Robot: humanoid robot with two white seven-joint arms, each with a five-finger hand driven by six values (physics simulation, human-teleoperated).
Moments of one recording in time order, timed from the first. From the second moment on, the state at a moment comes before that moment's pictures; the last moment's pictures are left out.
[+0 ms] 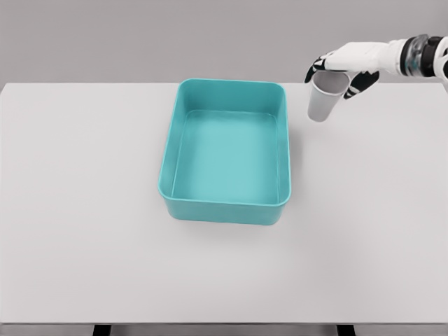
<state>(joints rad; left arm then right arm) 0.03 0.00 -0.04 -0.09 0.06 0.01 -0.02 -1.17 -0.60 0.91 -0.87 0.37 -0.61 0.61</state>
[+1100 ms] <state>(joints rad) 0.03 0.00 -0.04 -0.09 0.06 0.01 -0.02 -1.19 -0.66 0.91 -1.07 0.33 -0.61 0.61</state>
